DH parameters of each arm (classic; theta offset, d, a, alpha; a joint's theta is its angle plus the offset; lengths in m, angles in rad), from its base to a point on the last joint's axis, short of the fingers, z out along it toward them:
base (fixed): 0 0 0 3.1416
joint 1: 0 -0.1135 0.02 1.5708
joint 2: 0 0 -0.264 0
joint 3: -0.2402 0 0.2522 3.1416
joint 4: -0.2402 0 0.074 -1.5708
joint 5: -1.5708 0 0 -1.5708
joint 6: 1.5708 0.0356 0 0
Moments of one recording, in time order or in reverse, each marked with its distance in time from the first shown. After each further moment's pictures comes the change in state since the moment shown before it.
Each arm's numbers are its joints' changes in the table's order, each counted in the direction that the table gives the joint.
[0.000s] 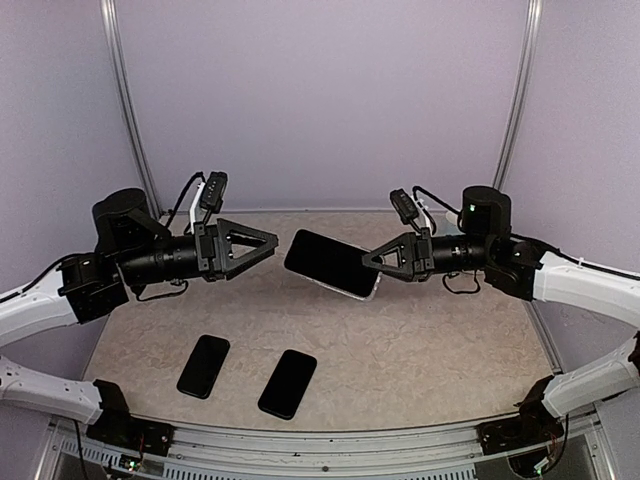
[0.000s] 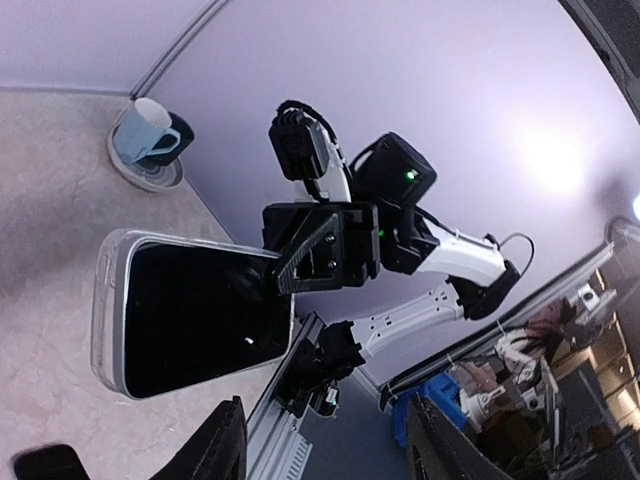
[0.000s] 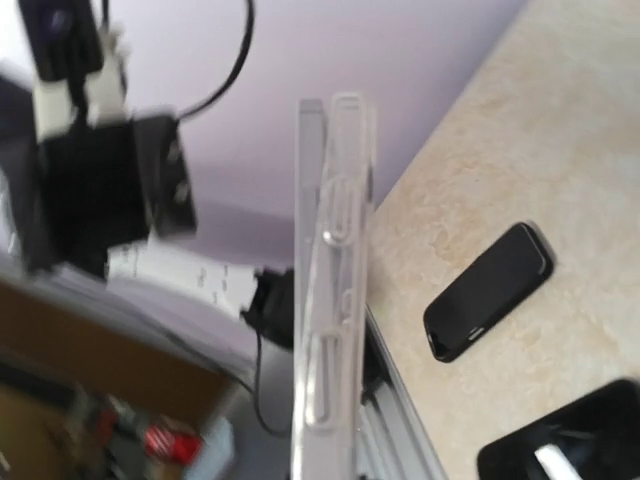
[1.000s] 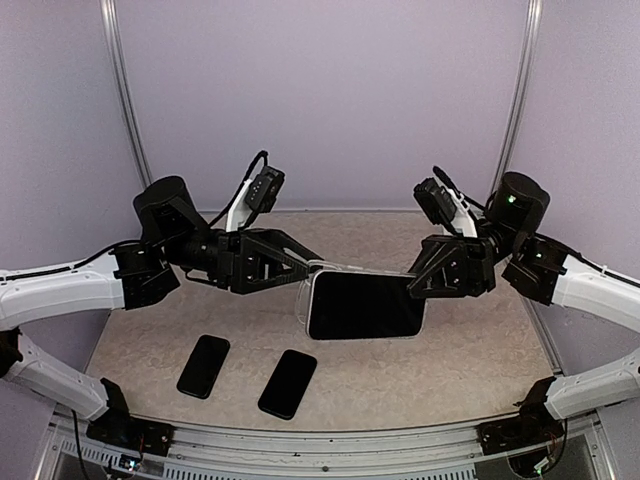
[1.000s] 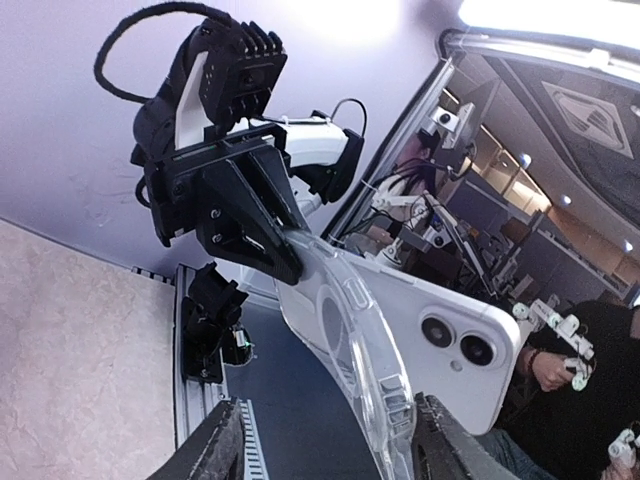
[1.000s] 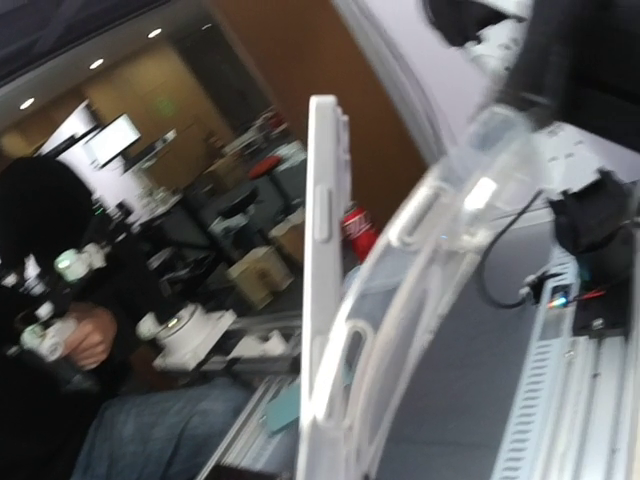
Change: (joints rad) left arm 0.029 0.328 -0.102 0.391 -0.549 0.140; right arm -0.052 -0.109 0.002 0.248 0.579 -0.092
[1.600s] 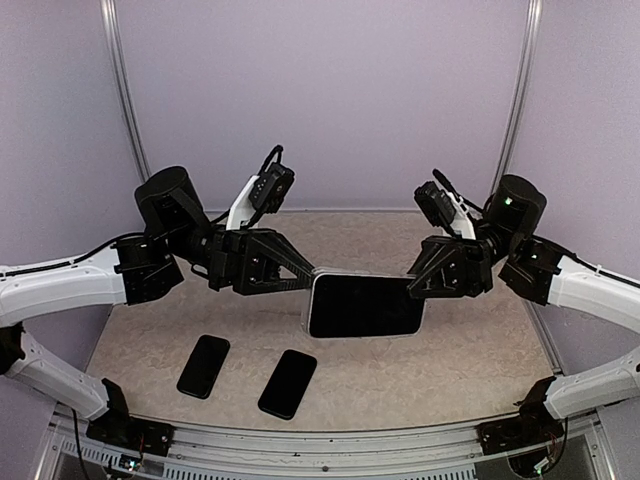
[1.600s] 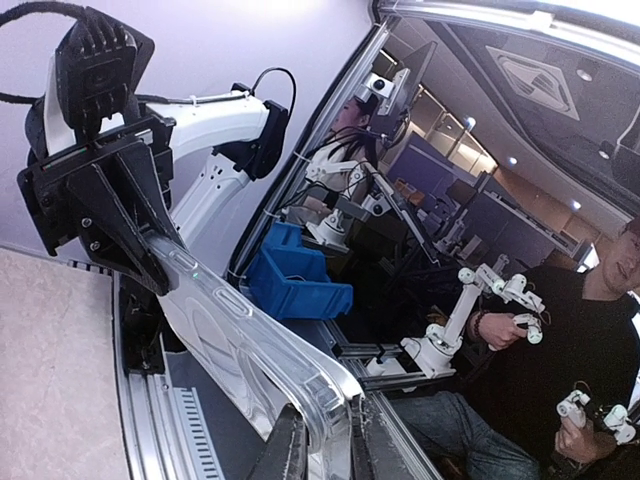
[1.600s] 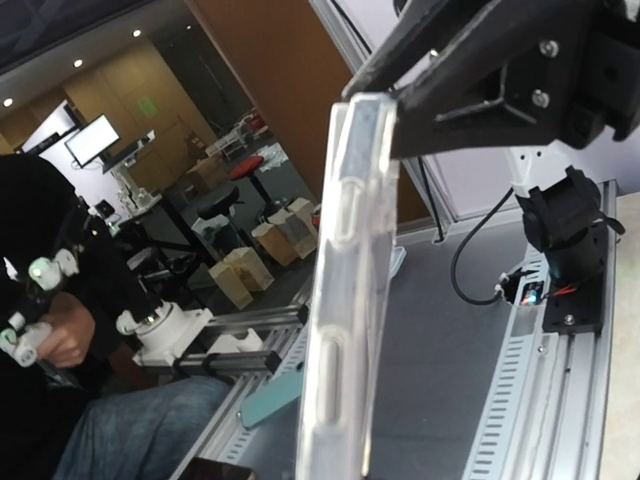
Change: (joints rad) left arm 0.036 0.023 -0.073 -0.023 -0.130 -0.039; right arm 0.031 0.017 0.014 -0.018 0.012 -0.071
